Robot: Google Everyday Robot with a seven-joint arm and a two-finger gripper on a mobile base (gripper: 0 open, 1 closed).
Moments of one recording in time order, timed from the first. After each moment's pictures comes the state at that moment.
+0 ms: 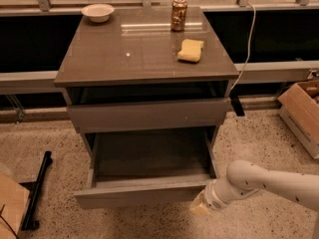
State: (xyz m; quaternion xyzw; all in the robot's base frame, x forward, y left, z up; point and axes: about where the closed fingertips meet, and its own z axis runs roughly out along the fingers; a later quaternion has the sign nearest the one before) arm 0.445 -0.149 0.401 -0.51 0.81 0.24 0.14
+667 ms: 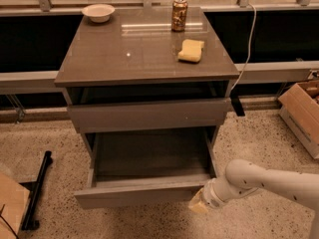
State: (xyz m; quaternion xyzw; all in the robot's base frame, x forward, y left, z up) arm 0.454 -0.148 0.399 -0.51 0.81 0.24 0.15
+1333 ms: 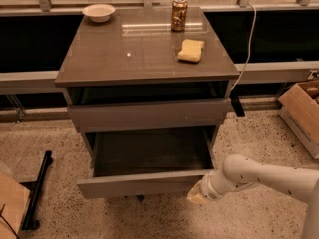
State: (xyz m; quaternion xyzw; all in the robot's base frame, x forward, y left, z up) arm 0.490 -0.145 0.397 -0.53 0.80 0.21 0.18
